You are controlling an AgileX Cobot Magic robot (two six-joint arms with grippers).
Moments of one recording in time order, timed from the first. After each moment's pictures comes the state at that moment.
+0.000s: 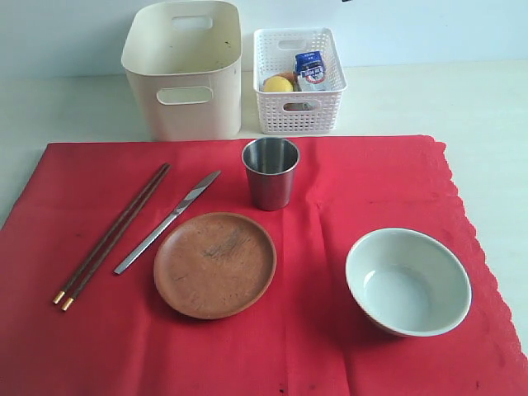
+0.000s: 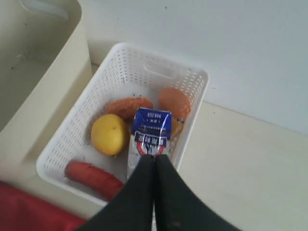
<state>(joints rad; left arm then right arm) 0.01 0.22 0.00 0.36 -0.15 -0.42 0.43 2.00 -1.77 0.06 0.61 -0.11</state>
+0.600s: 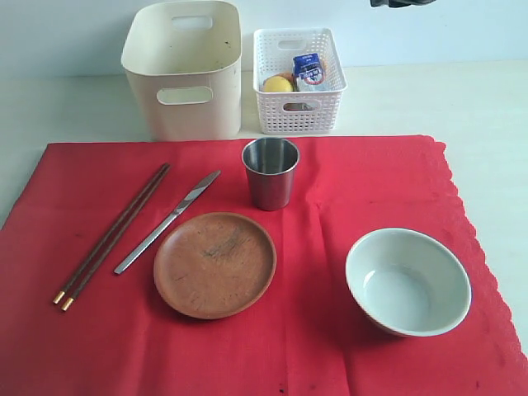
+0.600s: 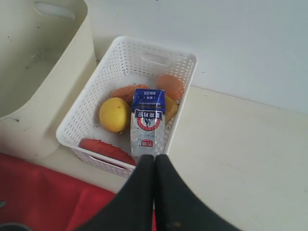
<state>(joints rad) 0.01 0.22 0.00 0.36 -0.15 -0.42 0.43 1.71 -1.38 0.05 0.43 -0.06</state>
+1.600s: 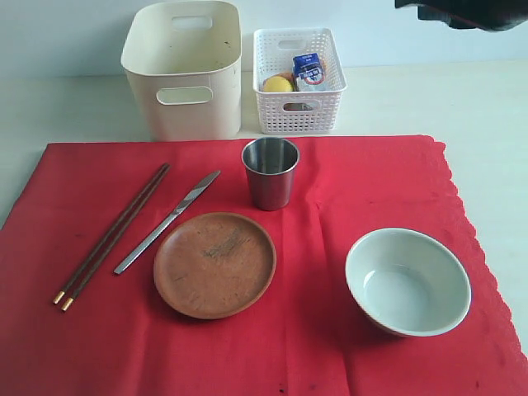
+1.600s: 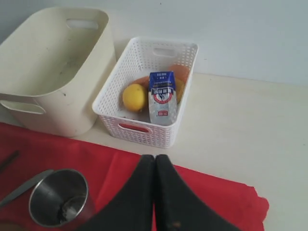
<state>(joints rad) 0.01 0.22 0.00 0.36 -0.15 -0.42 0.43 1.33 -1.00 0.17 0.35 -0.07</state>
